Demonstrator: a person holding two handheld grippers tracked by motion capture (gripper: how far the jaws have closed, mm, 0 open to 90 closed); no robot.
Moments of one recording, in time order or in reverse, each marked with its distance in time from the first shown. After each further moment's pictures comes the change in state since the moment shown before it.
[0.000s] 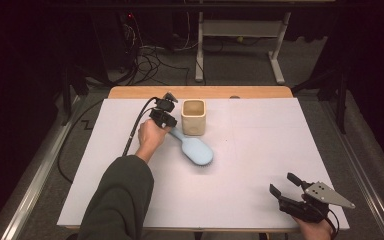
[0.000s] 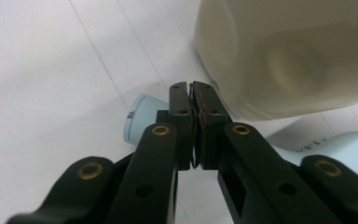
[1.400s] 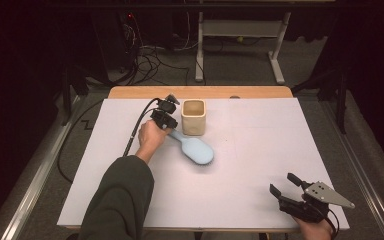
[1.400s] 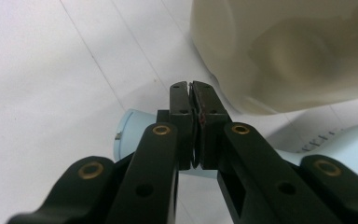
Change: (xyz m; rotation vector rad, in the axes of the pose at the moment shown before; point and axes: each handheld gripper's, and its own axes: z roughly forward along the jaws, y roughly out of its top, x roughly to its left) left arm -0.002 -0.001 0.006 0.028 0.007 0.047; right arm -0.001 0.000 0.000 0.008 -0.005 0.001
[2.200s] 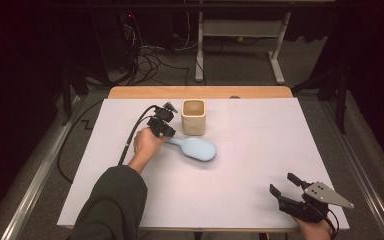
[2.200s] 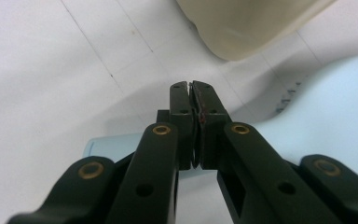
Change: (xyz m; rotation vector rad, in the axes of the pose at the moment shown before) left arm -0.009 -0.027 -0.009 0.026 -0.025 0.037; right arm 0.001 0.000 0.000 0.004 -0.009 -0.010
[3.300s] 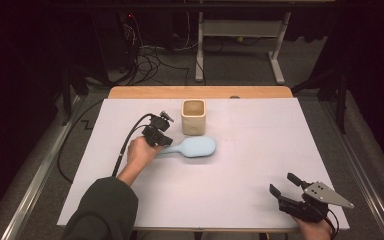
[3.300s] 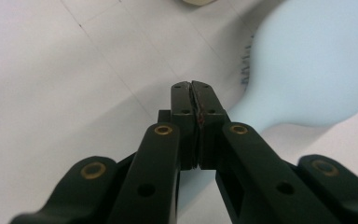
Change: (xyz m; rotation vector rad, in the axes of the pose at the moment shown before) left arm -0.009 -0.031 -0.013 0.007 -0.051 0.042; right arm 0.000 0.000 0.000 0.000 0.000 0.000
